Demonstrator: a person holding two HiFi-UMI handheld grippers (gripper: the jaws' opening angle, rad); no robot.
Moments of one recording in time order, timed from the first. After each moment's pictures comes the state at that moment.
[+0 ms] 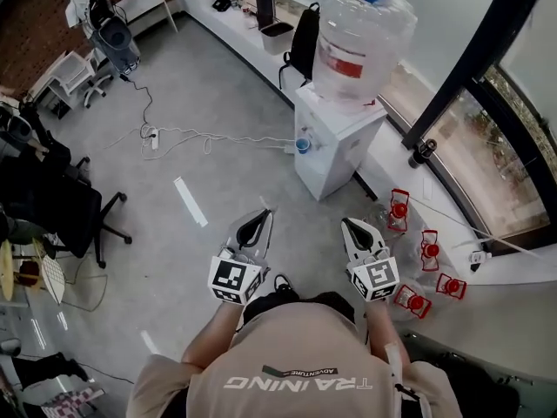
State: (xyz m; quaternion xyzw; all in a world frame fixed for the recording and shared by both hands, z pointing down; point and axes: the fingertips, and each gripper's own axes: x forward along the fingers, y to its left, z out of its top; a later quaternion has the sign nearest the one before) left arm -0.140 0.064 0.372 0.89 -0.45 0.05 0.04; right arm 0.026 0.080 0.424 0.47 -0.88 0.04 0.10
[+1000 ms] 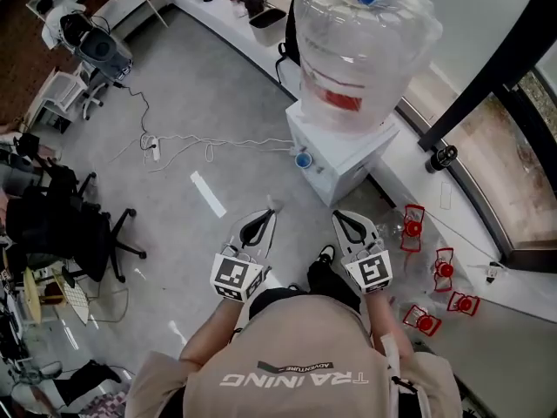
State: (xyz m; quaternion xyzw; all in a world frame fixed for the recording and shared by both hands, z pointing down) left arm -0.081 -0.137 0.422 0.90 -0.41 0.12 0.07; right arm 0.048 -0.124 0.466 0.44 -0.89 0.02 0.08
